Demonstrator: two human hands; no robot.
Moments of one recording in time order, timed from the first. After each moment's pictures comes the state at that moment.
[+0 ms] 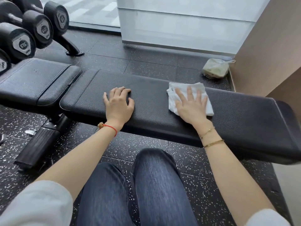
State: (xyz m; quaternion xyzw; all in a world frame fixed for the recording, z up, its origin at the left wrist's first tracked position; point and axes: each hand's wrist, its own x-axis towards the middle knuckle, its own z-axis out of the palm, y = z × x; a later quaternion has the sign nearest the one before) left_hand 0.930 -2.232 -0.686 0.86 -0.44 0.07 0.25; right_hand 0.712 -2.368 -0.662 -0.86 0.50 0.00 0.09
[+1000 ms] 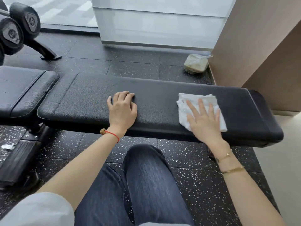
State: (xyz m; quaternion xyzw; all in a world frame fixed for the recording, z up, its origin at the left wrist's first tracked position) left_hand 0.873 -2.251 -0.684 0.81 -0.51 0.06 0.27; right_hand 0.601 -2.338 -0.672 -0.82 0.57 -0.02 0.07
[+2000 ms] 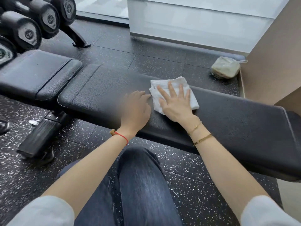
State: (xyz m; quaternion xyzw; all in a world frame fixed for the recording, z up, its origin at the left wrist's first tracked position) left_hand 0.873 -2.252 -0.687 0.82 -0.49 0.06 0.29; right_hand 0.759 -2.378 -0.667 -0.93 0.37 -0.01 0.09
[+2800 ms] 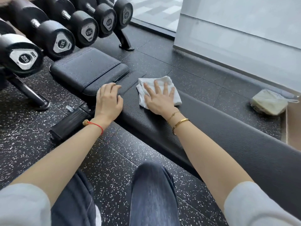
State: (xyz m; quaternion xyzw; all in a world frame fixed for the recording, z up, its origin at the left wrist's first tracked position) left_hand 1.051 -2.153 -0.679 0.91 -0.32 0.14 0.23; right_hand 0.957 -2.334 -0.659 -0.97 0.22 0.04 0.11
